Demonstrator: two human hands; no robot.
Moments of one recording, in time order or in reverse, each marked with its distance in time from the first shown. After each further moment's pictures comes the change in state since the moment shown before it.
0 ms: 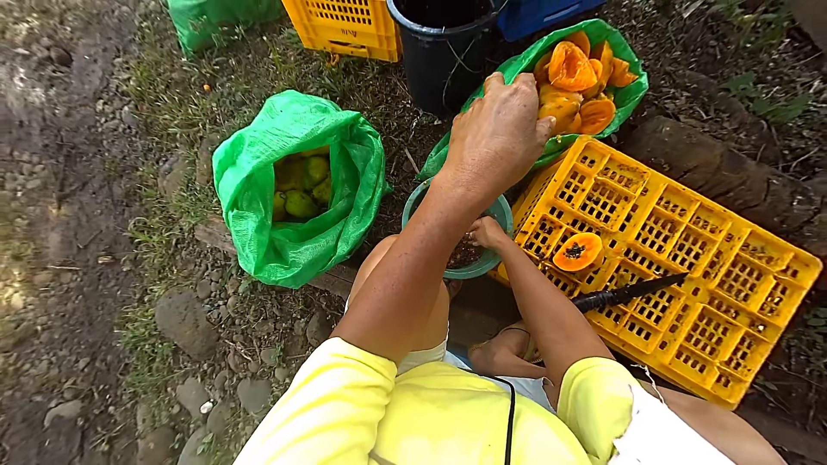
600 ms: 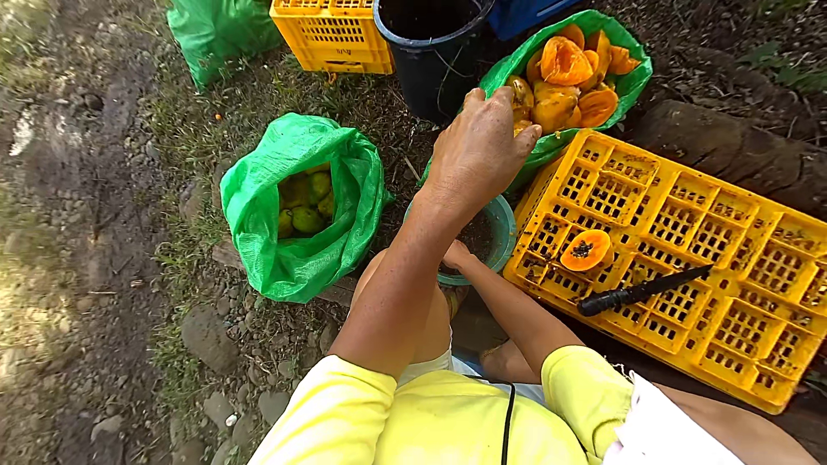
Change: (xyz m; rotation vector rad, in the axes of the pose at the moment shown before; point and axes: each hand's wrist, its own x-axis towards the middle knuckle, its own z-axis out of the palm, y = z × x) left_hand 0.002 0.002 0.005 -0.030 -0.019 -0.017; right_hand -0.029 -0.030 0.088 -0.425 0.366 -0.481
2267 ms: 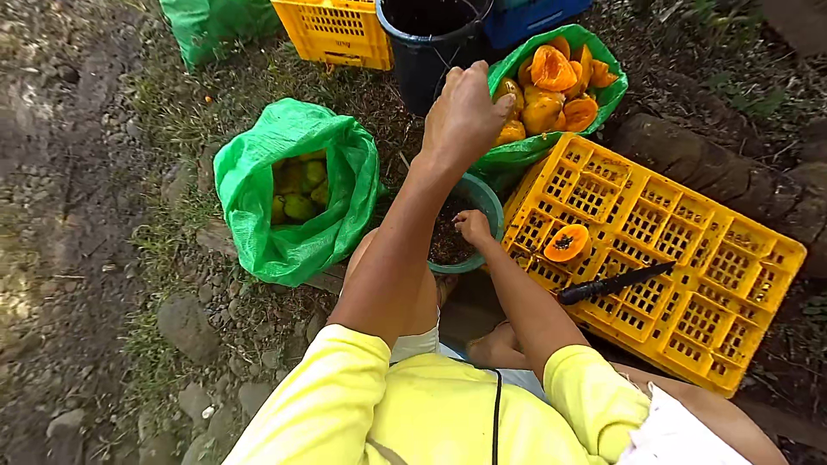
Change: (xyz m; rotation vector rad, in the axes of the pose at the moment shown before) left_hand 0.008 -0.012 -0.005 -0.101 0.075 -0.070; right_hand 0.024 0.046 -0.052 0.346 -0.108 0.434
